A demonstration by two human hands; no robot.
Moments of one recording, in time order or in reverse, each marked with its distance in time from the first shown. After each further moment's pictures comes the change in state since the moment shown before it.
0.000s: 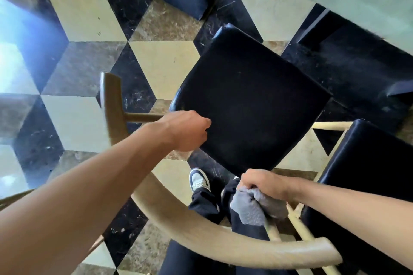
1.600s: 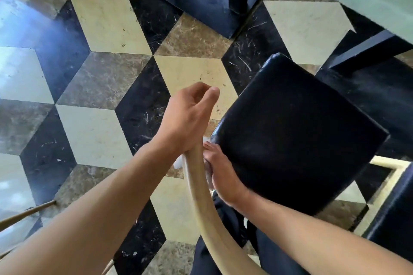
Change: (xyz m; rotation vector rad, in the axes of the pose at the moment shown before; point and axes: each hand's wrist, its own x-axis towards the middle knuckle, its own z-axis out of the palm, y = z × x) left_hand -0.027 -0.155 -0.035 -1.161 0.716 -0.229; right_hand 0.193 -0.184 0.072 0.055 0.624 -0.400
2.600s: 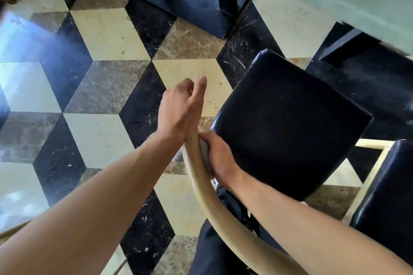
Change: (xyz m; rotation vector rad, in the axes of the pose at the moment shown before) left_hand -0.006 0.007 0.002 0.218 0.173 0.045; right_hand -0.013 -0.043 -0.002 0.504 0.056 0.349
